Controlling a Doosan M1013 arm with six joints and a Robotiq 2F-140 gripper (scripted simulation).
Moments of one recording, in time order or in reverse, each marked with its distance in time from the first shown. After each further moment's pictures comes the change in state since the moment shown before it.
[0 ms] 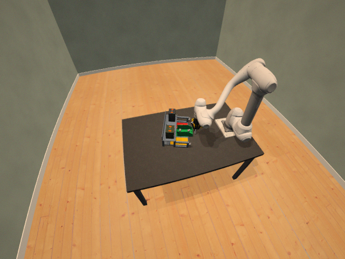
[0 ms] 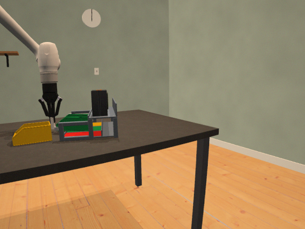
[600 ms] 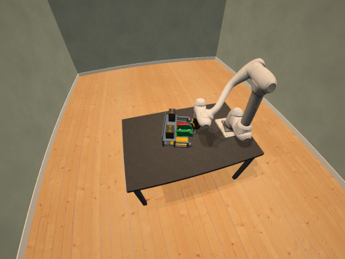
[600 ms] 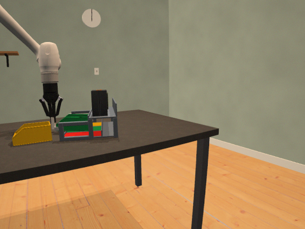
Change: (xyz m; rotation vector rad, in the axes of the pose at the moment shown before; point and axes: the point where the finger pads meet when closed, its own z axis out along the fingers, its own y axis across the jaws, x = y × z) arm 0.000 -0.004 0.000 0.000 0.000 0.000
